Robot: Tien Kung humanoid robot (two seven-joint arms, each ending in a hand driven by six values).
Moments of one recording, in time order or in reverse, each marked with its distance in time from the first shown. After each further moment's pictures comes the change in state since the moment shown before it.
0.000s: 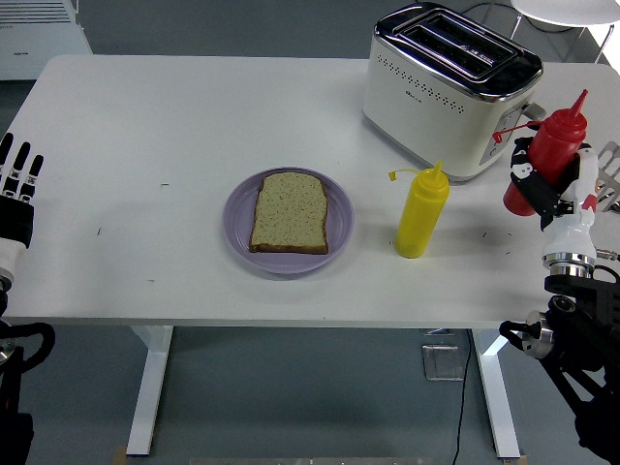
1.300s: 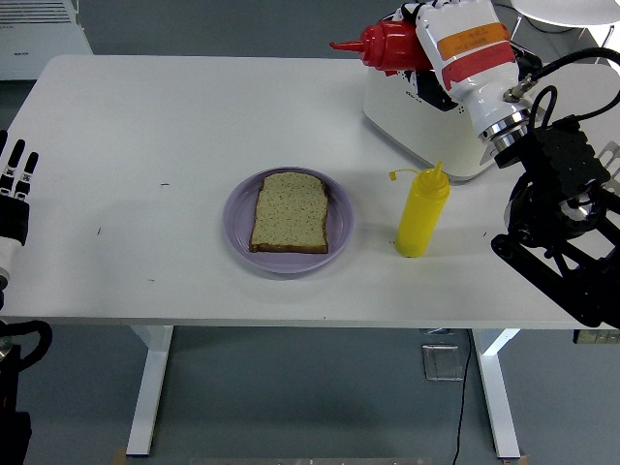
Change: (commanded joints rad) left arm -0.001 0.000 -0.011 0.000 0.000 -0.001 -0.002; right arm 0.550 -0.099 -0.344 0.072 -1.358 0.285 -0.807
